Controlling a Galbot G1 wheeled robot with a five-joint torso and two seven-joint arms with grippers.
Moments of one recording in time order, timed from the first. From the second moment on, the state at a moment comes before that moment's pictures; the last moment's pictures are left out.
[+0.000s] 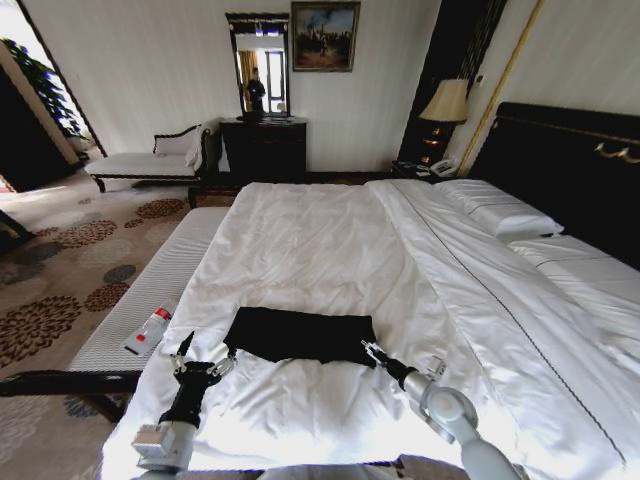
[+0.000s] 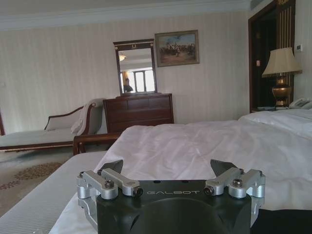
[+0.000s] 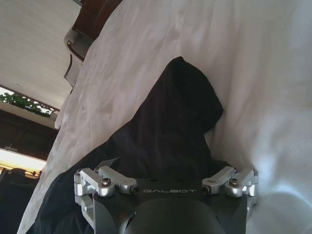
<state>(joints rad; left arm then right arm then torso) 1.99 -1.14 -0.54 -2.39 -0.20 -0.08 -0.28 -1.43 1.14 0.45 1.80 1.30 -0.43 0.03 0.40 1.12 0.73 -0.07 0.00</state>
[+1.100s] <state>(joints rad) 1.99 -1.14 -0.54 -2.39 -0.20 -0.08 -0.28 -1.39 1.22 0.43 1.75 1.26 -0.37 0.03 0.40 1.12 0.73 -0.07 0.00</state>
